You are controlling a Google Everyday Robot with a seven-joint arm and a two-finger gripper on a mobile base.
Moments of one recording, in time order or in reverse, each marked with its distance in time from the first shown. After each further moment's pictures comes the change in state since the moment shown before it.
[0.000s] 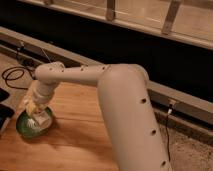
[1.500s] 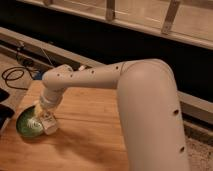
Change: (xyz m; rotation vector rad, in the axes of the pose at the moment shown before) arm 0.049 -0.004 -0.031 0.083 -0.046 0.136
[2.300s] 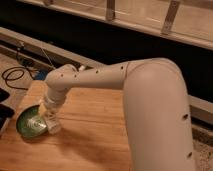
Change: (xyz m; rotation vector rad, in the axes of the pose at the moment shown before) arm 0.003 -0.005 -0.004 0.008 -0.004 0.008
